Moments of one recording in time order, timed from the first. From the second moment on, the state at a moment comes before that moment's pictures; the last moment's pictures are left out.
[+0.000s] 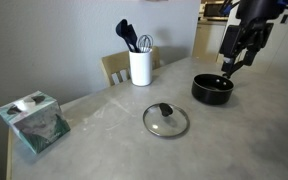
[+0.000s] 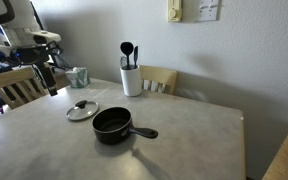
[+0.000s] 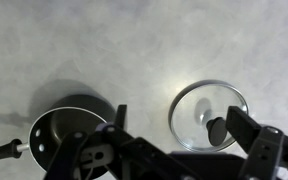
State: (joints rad) arm 0.07 -0.11 0.11 -2.41 0.04 2.32 0.31
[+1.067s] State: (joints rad) arm 0.14 0.15 0.15 -2.32 0.14 2.63 0.52
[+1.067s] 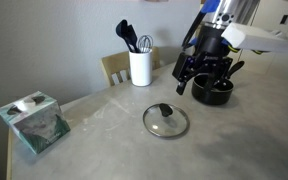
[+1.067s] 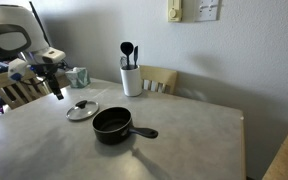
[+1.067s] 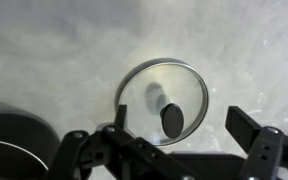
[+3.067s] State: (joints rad) arm 0.32 0.60 -0.02 -1.83 -0.07 2.41 0.57
